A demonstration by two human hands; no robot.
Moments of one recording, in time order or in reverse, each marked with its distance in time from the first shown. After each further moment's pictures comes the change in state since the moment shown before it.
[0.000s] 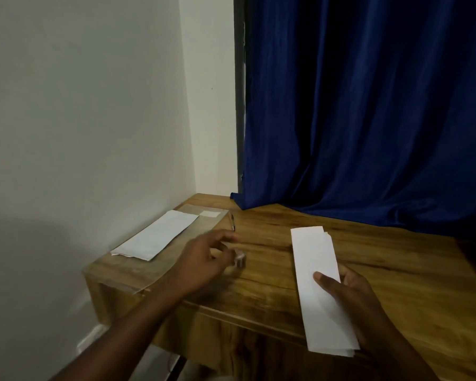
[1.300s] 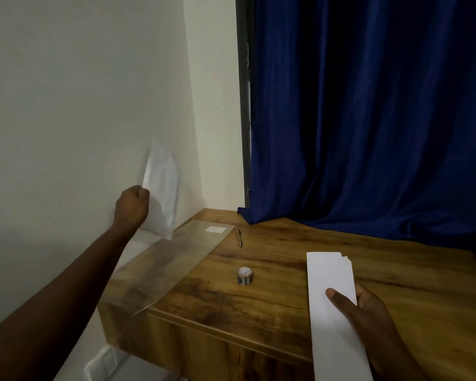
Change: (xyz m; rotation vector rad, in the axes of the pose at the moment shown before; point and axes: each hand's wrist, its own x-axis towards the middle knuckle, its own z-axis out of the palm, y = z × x) left_hand 0.101 -0.071 -0.155 0.254 0.633 -0.246; right_hand 0.007 0.002 0.003 -0.036 0.103 -0.040
